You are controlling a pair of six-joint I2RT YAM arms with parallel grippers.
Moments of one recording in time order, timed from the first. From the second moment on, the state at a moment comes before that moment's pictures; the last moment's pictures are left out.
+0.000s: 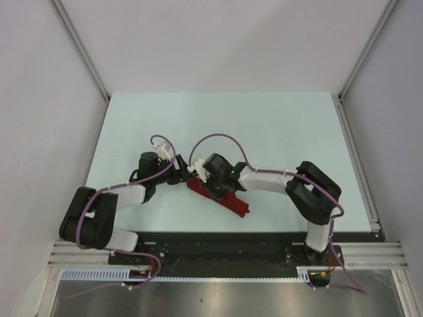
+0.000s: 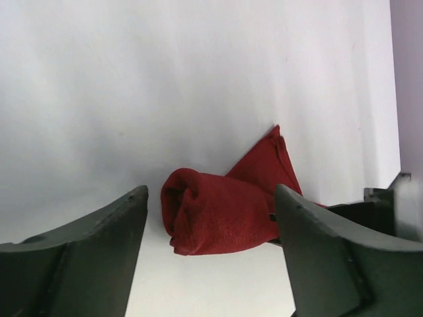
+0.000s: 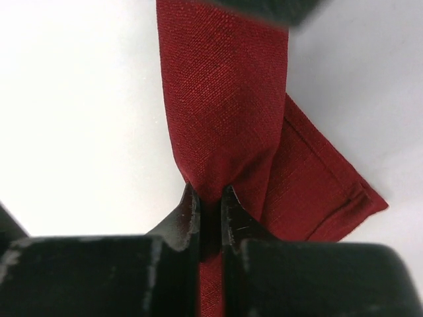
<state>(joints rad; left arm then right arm) -0.24 1.43 0.42 0.43 0.50 -0.59 0.98 1.86 1.17 -0.31 -0.06 -0.08</state>
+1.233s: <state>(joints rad) -0.28 1.57 0.42 0.57 0.57 -0.63 0.67 1.96 1.26 -0.42 -0.74 0.08</state>
